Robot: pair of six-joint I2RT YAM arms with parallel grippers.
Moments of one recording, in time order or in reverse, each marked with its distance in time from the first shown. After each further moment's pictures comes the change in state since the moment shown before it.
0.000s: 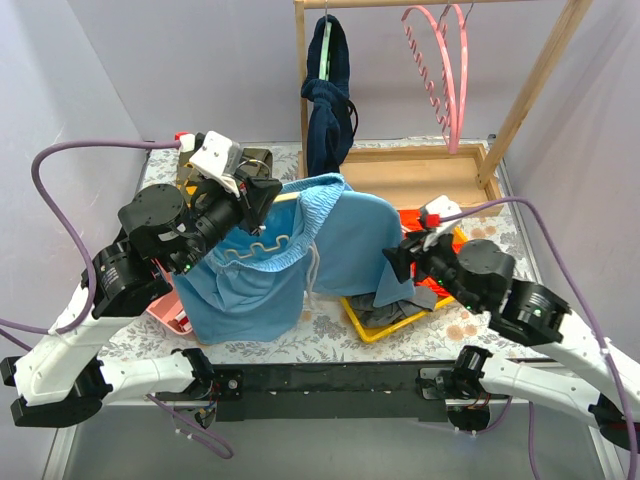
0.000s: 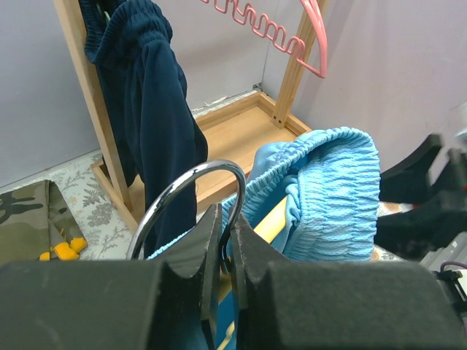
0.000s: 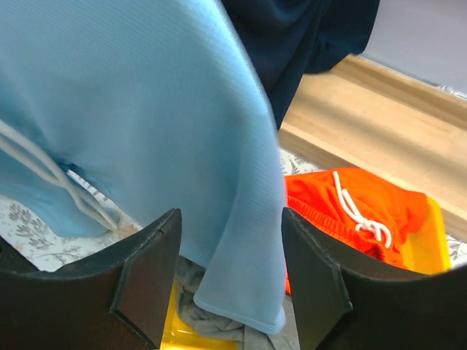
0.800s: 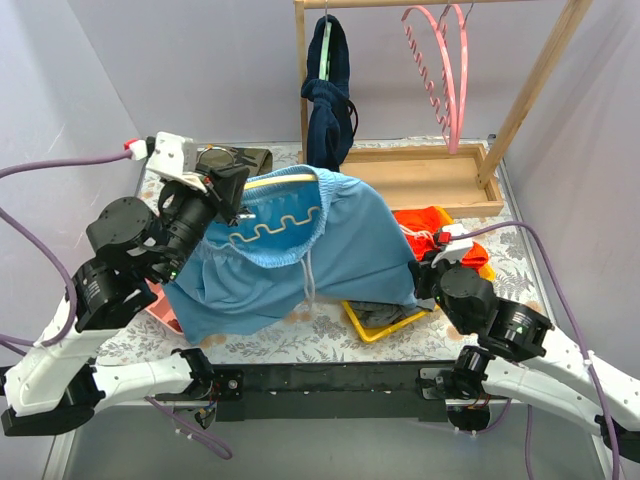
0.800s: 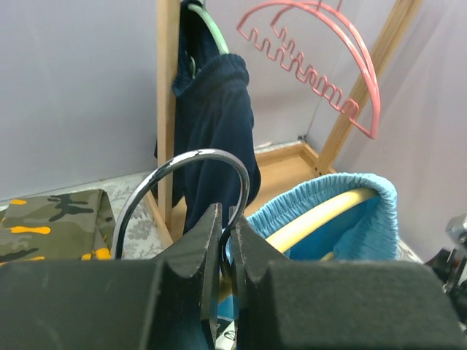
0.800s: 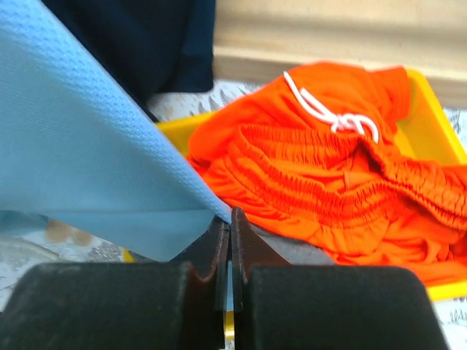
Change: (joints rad) left arm -0.003 -0.074 -0.040 0.097 -0.216 0.023; right arm 0.000 -0.146 -0.314 0.013 0.246 0.291
